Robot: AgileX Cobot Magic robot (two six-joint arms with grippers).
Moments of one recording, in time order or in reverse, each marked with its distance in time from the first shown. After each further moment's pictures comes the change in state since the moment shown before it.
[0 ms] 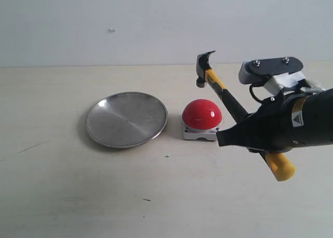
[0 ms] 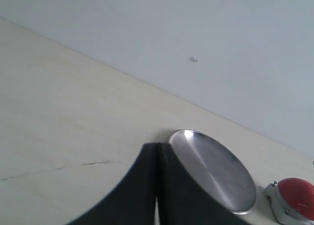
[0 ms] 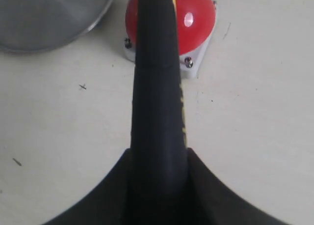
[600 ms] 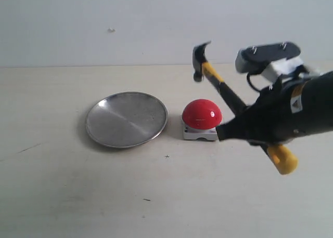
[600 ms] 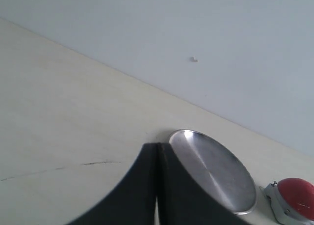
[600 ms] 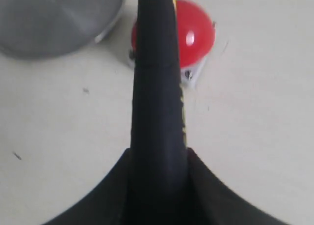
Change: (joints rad) left arm 0.000 0.000 0.000 0.000 0.000 0.000; right arm 0.000 0.002 -0.073 0.030 0.103 -0.075
